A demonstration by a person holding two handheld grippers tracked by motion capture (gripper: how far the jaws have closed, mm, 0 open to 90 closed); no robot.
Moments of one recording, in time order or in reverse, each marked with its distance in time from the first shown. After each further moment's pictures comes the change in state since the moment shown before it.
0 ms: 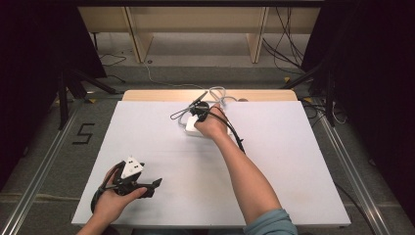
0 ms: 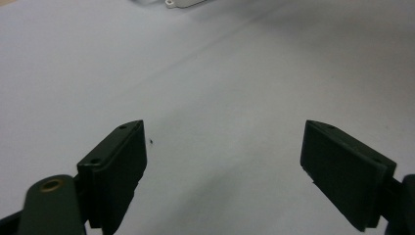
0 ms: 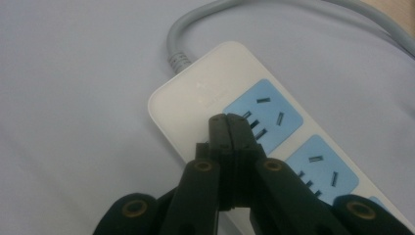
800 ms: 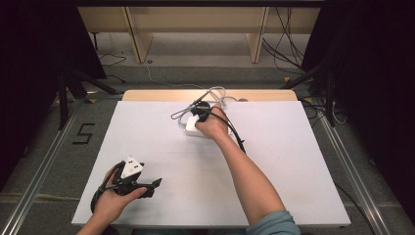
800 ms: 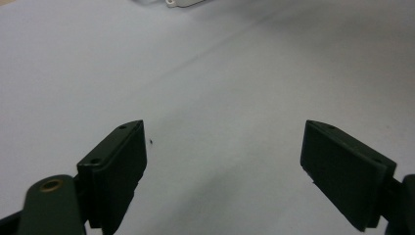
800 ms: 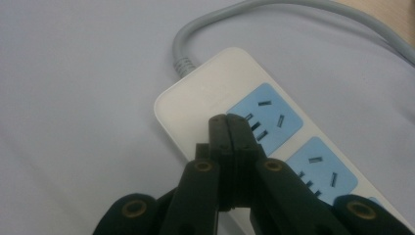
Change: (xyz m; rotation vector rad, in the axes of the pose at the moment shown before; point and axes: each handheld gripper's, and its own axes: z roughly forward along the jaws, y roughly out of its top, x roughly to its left) left arm 0.001 0.000 0.000 0.002 0.000 0.000; right arm -0.001 -0.003 -0.004 -0.031 0.015 -0.002
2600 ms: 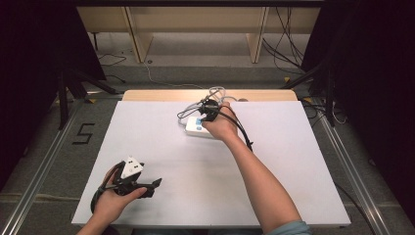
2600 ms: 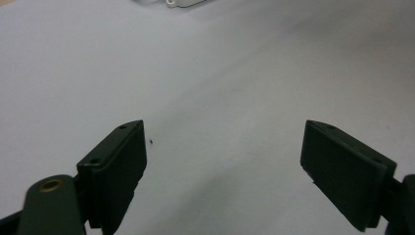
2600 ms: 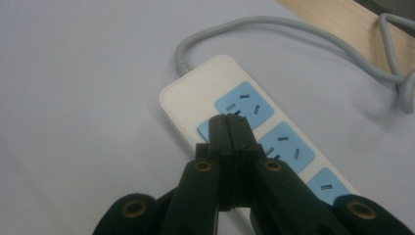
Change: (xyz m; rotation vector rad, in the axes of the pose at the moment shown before) left arm 0.000 0.000 0.000 -0.001 0.002 -0.002; right arm -0.007 -0.013 -0.036 -0.082 0.007 -0.021
